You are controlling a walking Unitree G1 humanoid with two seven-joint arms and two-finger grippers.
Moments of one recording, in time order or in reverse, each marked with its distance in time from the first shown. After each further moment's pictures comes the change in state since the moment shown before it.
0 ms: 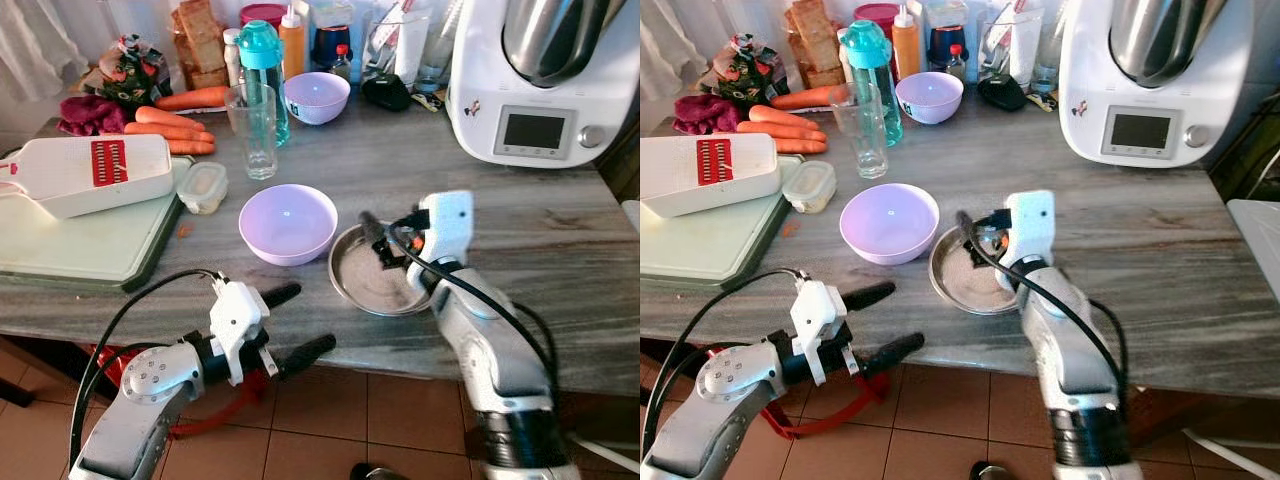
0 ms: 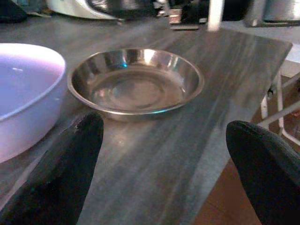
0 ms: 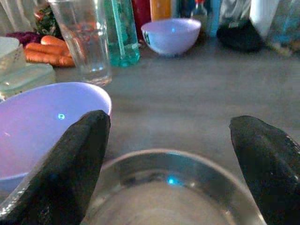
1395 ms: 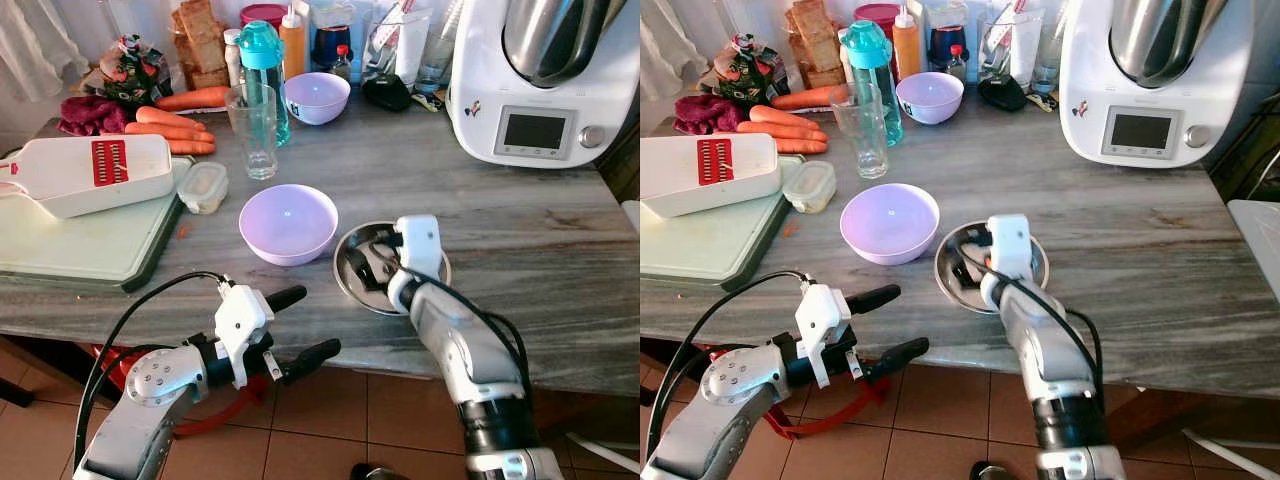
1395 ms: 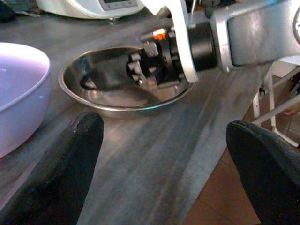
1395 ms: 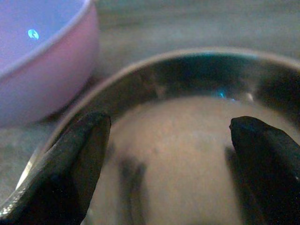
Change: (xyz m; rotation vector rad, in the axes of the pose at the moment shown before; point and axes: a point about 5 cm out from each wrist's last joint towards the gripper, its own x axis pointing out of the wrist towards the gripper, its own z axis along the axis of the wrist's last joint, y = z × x) left arm 0.004 -0.006 -0.002 -0.002 0.000 -0.041; right arm 0.016 0.011 -0.052 0.138 0.298 -0.002
